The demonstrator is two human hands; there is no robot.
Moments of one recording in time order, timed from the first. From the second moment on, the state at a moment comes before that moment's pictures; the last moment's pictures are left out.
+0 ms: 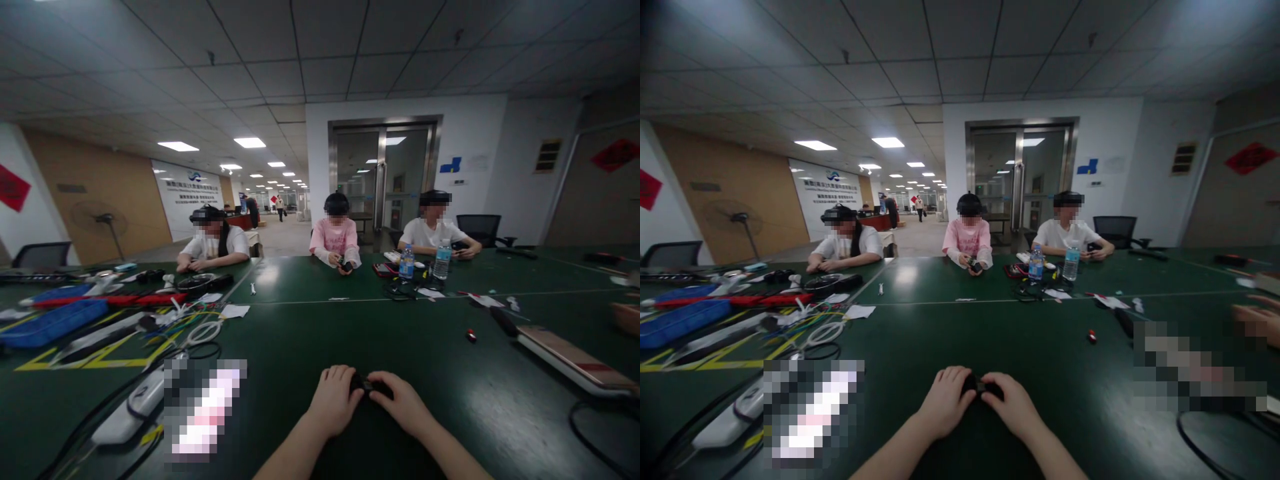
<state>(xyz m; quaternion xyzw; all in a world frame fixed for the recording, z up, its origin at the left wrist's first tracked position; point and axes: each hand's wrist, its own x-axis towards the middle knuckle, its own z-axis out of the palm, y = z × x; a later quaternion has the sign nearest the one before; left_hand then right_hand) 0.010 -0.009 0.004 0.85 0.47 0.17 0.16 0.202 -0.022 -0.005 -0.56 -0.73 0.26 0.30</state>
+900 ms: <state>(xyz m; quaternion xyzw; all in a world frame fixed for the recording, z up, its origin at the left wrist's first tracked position) -0.006 0.002 0.014 0.87 0.41 0.17 0.24 0.208 -0.017 0.012 -0.51 -0.77 0.29 0.25</state>
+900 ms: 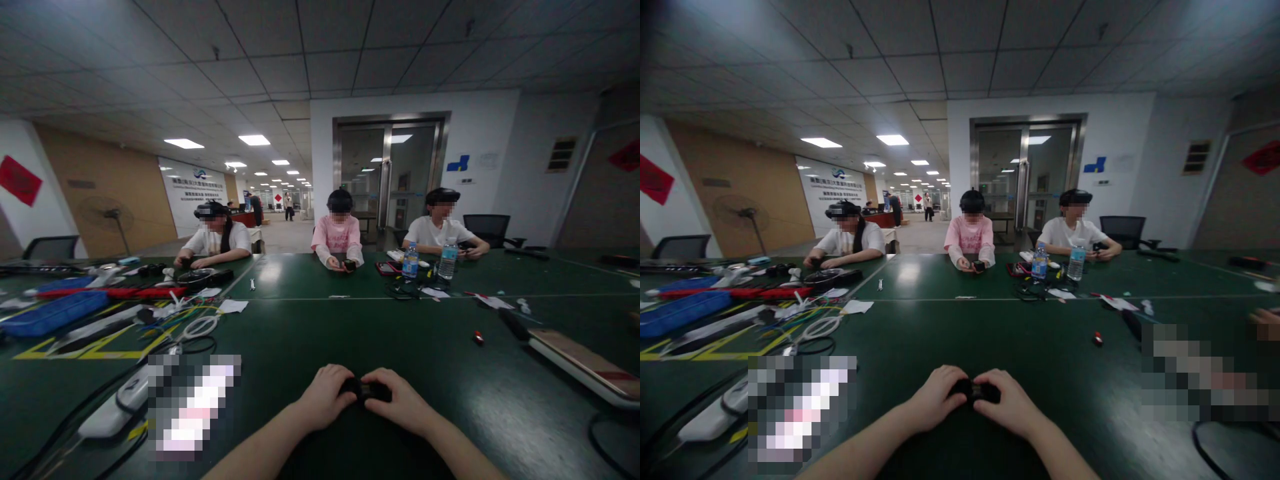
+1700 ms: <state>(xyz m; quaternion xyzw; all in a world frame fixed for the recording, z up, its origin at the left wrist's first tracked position) -0.019 0.005 0.007 0.87 0.39 0.21 0.24 0.210 -0.024 0.009 -0.50 -0.76 0.30 0.28</state>
